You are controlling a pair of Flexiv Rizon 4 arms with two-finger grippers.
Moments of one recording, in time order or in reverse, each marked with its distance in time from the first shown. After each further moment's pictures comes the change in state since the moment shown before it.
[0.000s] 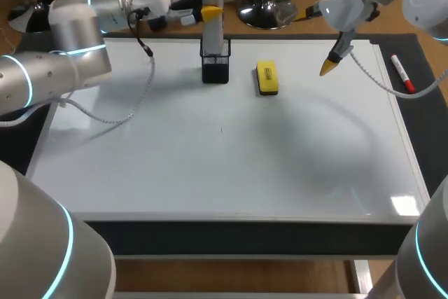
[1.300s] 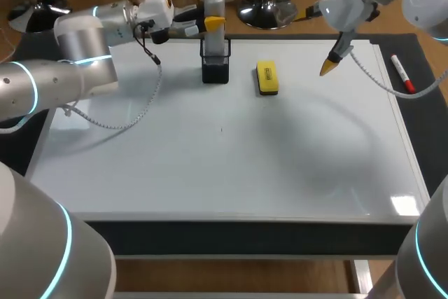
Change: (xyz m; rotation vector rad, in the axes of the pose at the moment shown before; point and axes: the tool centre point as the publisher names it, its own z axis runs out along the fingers) left arm -0.014 0.038 -0.008 0.001 -0.060 -0.044; right arm 0.000 0.000 0.000 0.000 0.000 0.000
